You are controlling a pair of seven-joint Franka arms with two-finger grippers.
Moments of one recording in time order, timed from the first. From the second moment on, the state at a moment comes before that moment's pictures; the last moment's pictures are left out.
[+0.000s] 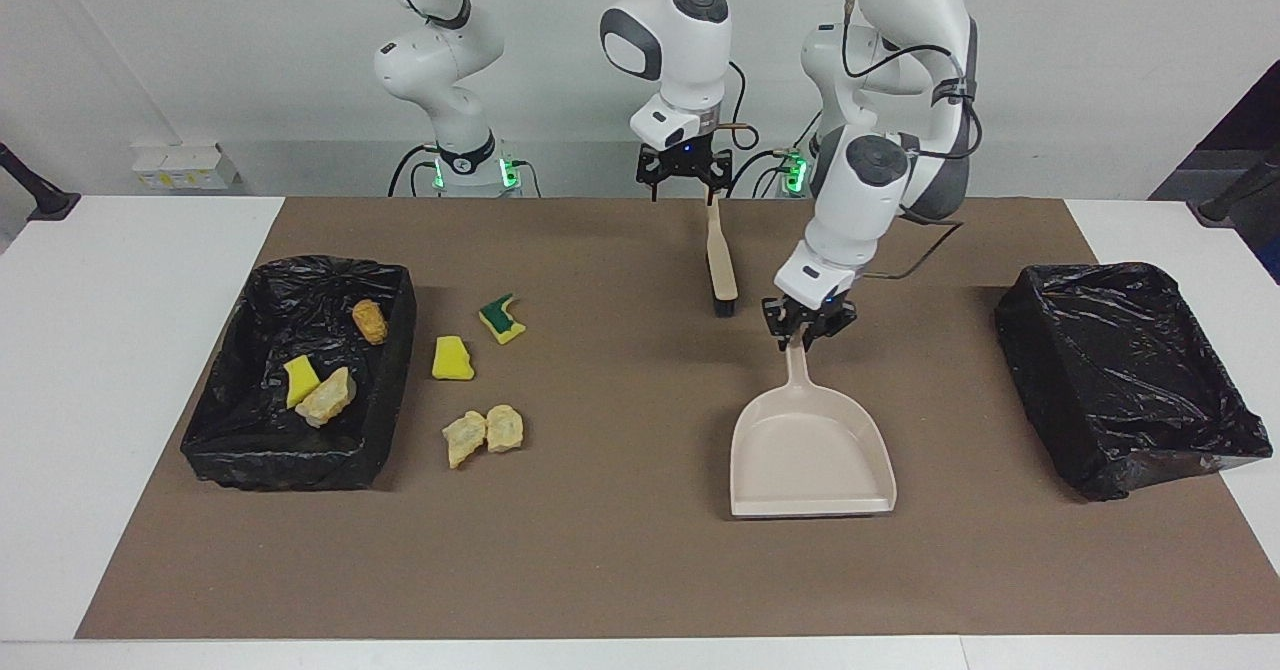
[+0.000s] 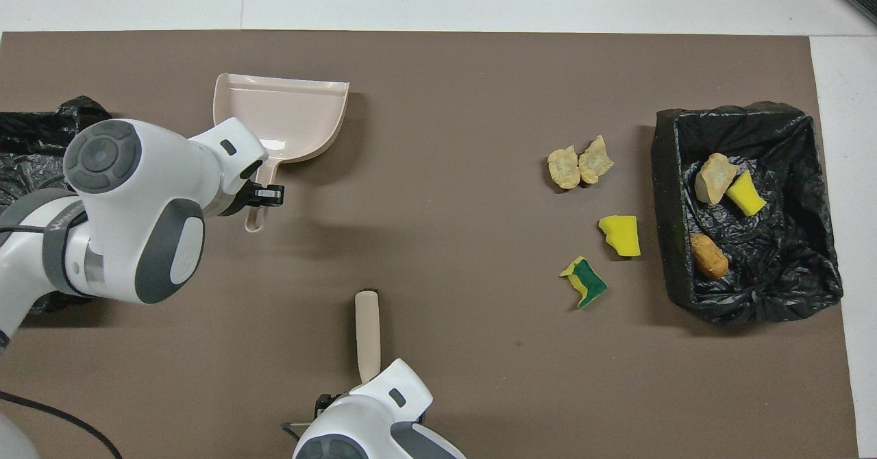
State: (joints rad) left arm -0.19 0.14 -0.06 -2.00 -0.05 2.22 -0.05; right arm 0.85 0.13 0.19 -2.04 0.02 2.15 1.09
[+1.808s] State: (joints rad) left arm 0.04 0.17 -0.07 -1.93 -0.04 2.08 0.85; right arm 0.78 0.11 0.16 -2.09 0.02 2.26 1.09
